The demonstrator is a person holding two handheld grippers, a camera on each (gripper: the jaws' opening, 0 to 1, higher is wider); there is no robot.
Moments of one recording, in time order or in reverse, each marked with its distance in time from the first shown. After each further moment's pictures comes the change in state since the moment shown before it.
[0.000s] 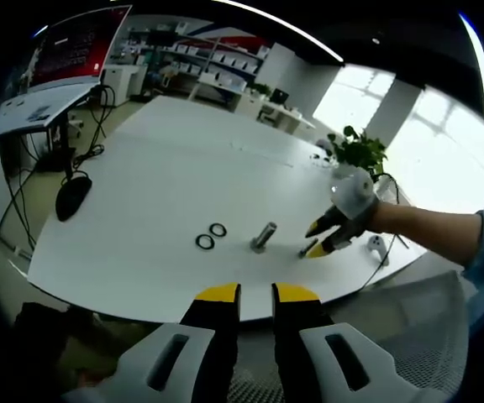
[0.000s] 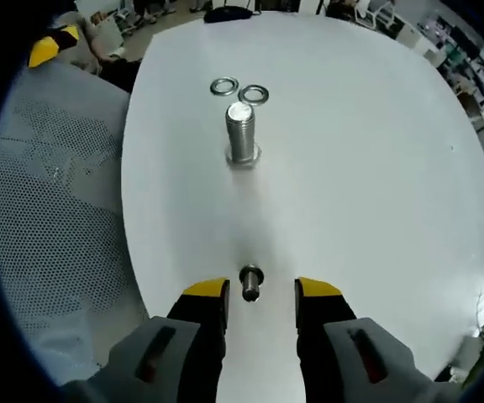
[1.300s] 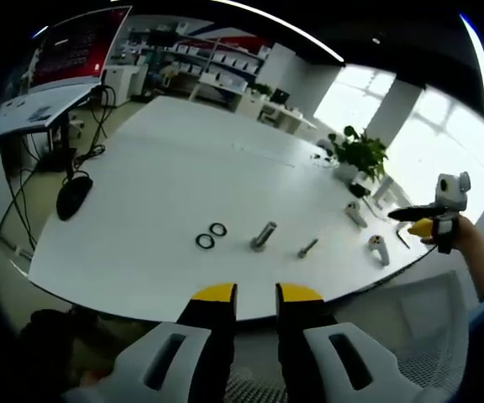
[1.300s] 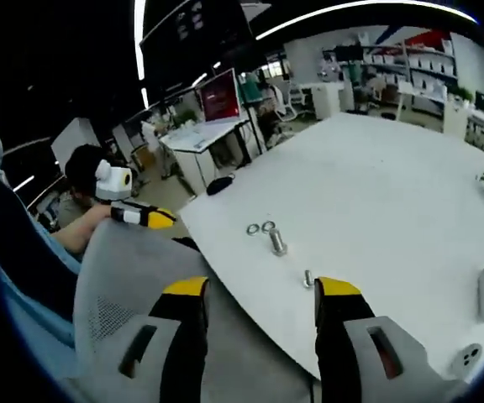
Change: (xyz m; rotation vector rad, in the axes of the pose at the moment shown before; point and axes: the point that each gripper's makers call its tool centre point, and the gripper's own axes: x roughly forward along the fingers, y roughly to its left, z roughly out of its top) left arm -0.002 -0.002 -0.002 0.001 0.001 0.005; right arm -0.197 0.064 -0.024 0.550 -0.788 0.057
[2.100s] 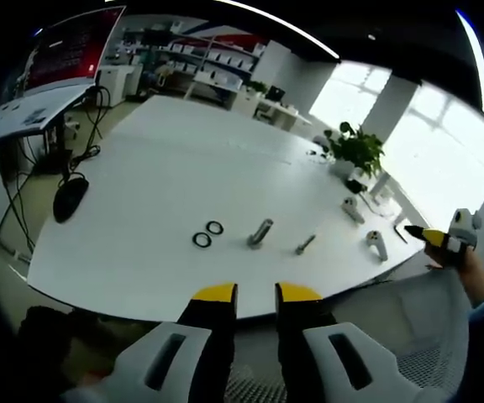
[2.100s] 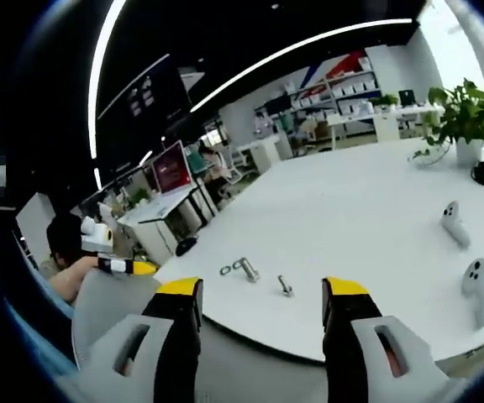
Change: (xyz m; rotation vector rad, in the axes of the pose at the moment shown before) left arm 0.000 -0.003 -0.002 0.020 0.016 -0.018; right arm -0.038 0.002 -0.035 0.215 -0.285 -0.251
